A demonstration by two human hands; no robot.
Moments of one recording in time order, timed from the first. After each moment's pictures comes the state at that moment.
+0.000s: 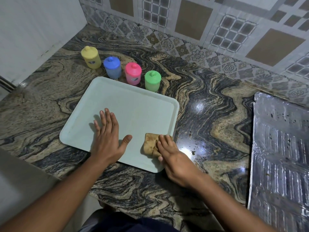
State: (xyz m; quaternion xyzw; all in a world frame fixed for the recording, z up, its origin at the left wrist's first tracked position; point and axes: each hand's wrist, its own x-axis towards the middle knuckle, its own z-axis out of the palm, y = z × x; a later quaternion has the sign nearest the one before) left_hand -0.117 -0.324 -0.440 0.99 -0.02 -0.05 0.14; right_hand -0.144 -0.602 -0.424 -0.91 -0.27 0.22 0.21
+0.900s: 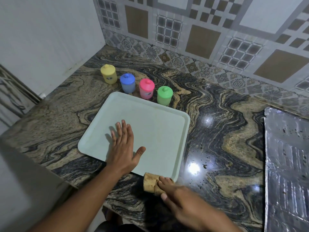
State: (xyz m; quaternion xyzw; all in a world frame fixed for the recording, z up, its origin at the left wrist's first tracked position) left_hand -0.117 -0.324 -0.436 0.99 -0.03 -0.06 0.15; right_hand -0.192 -0.575 -0.365 -0.85 -0.23 0.39 0.29
